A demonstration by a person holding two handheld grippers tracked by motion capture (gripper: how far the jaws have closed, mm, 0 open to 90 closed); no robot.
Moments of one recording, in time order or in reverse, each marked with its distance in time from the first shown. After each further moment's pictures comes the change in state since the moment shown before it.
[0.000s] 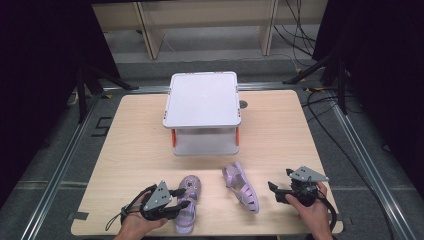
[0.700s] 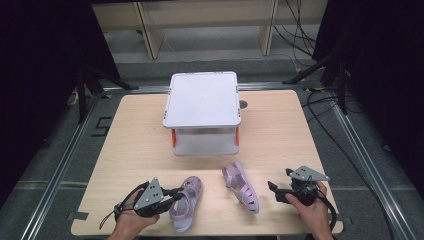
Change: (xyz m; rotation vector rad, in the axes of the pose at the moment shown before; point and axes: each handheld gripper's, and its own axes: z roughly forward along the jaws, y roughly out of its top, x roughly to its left) left arm 0.011 0.003 -0.016 -0.071 -0.004 0.006; right arm -0.003 0.000 0.004 0.001 0.015 -0.005
